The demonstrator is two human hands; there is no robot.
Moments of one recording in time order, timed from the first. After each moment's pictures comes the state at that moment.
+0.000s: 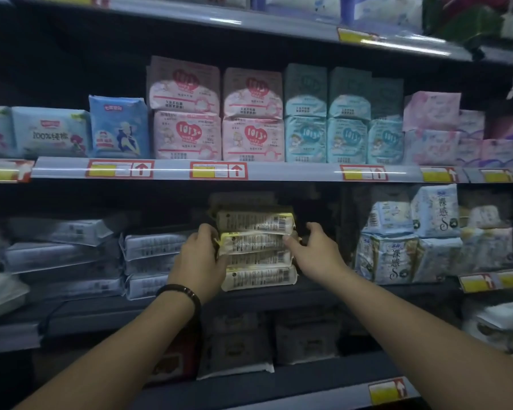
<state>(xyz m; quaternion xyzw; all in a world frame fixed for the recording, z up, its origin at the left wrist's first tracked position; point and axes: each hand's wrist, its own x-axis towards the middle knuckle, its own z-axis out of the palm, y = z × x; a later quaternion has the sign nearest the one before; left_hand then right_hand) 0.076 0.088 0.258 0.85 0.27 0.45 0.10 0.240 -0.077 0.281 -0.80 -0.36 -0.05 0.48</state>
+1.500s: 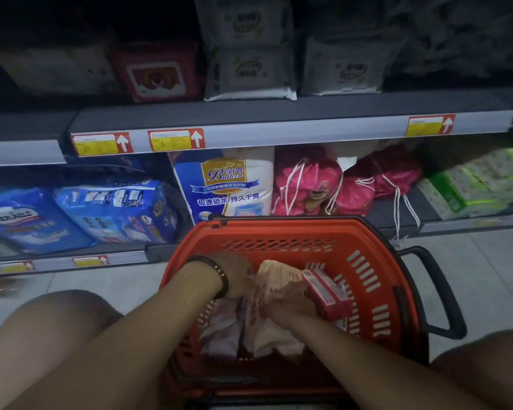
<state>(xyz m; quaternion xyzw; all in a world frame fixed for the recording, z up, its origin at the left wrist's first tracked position) -0.009 -0.043 -0.121 0.90 0.21 -0.34 0.15 0.068 -0.179 -0.246 -0.87 -0.08 0.46 0.18</state>
